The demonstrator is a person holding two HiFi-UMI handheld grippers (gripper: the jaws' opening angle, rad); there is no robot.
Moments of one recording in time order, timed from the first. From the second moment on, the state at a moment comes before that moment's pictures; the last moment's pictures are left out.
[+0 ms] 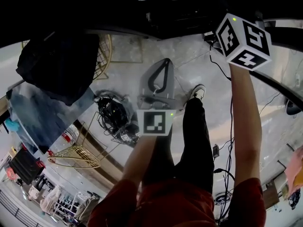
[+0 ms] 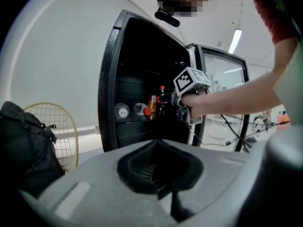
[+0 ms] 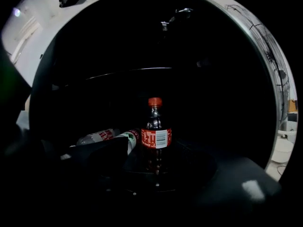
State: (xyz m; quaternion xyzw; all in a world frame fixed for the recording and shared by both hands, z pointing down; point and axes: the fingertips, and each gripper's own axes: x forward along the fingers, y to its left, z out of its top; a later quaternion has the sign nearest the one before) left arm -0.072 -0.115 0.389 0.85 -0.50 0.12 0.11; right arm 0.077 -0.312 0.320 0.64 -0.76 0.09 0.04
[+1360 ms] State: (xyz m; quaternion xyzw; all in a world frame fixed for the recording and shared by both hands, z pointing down) left arm -0.082 -0.112 0.393 0.85 -0.50 0.12 0.11; right arm 0.076 -0.370 0.329 0.64 -0.76 0.07 0.10
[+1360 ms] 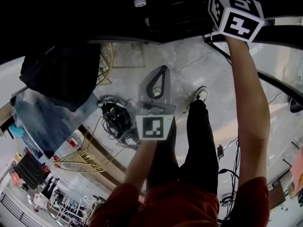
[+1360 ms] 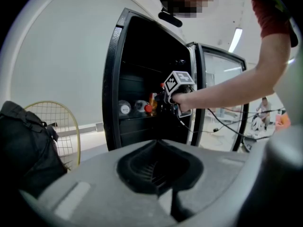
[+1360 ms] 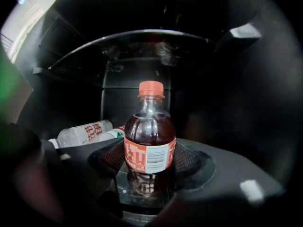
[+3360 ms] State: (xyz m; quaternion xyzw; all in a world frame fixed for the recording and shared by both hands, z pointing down) left arm -0.079 -0.088 0.396 0.84 -0.51 0.14 0.12; right arm 0.058 -0.077 0.438 0.59 -0.78 0.19 0.11
